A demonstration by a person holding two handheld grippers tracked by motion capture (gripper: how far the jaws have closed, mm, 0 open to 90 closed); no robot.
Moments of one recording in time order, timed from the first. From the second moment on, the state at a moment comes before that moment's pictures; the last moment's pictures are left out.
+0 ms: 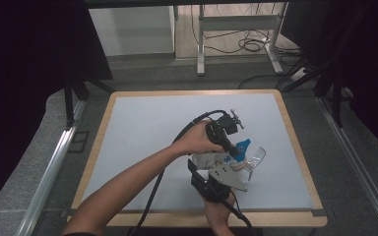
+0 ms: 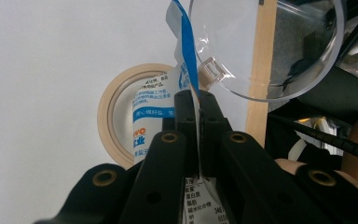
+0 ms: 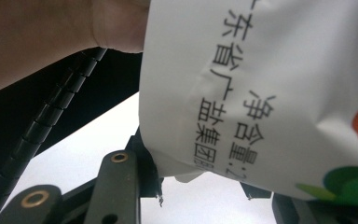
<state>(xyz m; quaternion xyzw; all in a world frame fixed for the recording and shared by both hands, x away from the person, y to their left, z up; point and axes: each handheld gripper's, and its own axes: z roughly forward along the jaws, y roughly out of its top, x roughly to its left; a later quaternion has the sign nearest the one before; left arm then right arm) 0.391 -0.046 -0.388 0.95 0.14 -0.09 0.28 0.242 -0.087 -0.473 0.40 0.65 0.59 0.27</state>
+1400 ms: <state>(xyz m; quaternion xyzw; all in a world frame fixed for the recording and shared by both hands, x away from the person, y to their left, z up) 0.394 -0.049 -0.389 0.94 0.14 -0.11 0.28 0.240 -0.090 -0.470 0.40 0.65 0.59 0.27</state>
